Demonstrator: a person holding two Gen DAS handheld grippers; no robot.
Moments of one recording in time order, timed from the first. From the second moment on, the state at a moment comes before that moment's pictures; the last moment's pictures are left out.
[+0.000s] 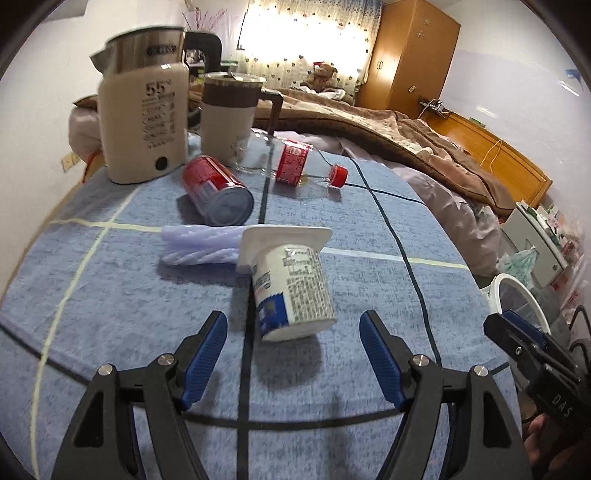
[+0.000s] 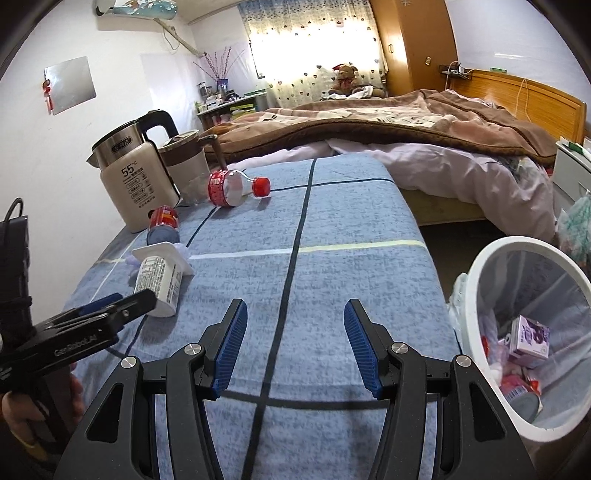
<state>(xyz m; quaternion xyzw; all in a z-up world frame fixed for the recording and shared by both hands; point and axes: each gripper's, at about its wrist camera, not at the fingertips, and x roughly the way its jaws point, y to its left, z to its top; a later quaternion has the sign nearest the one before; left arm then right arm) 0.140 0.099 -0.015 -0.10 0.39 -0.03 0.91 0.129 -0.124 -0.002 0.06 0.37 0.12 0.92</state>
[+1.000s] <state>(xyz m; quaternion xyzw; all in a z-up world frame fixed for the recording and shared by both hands) 0.111 0.157 -0.021 -0.13 0.40 -0.02 0.91 0.166 -0.041 -0.010 0.03 0.39 0.18 0.90</state>
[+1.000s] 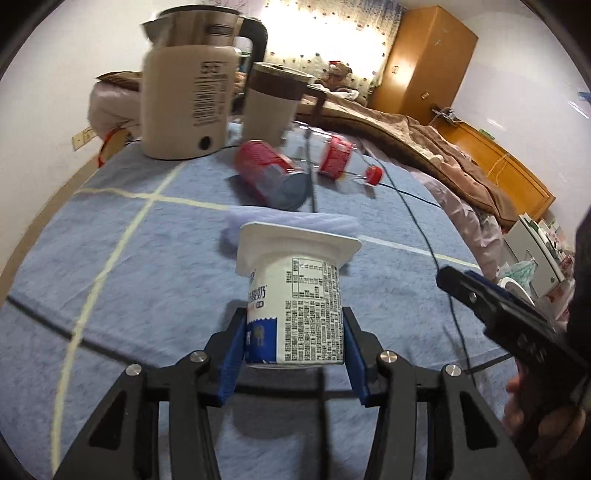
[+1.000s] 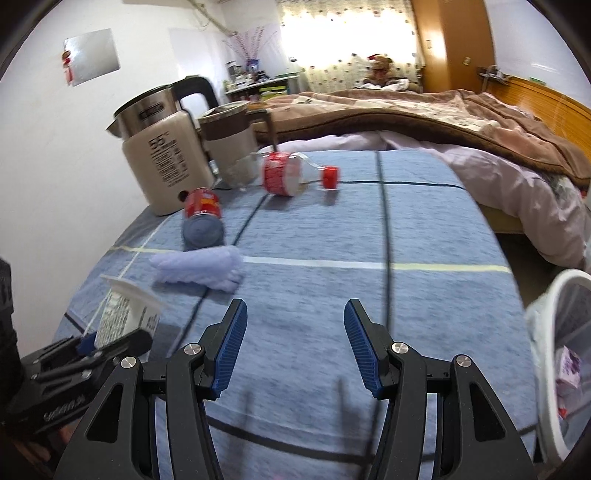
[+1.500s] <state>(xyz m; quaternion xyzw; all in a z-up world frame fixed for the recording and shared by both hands) 0.102 0.206 -0.028 -0.17 0.39 0.04 0.90 0.199 0.038 -0.014 -0.07 0.37 0.30 0.88</state>
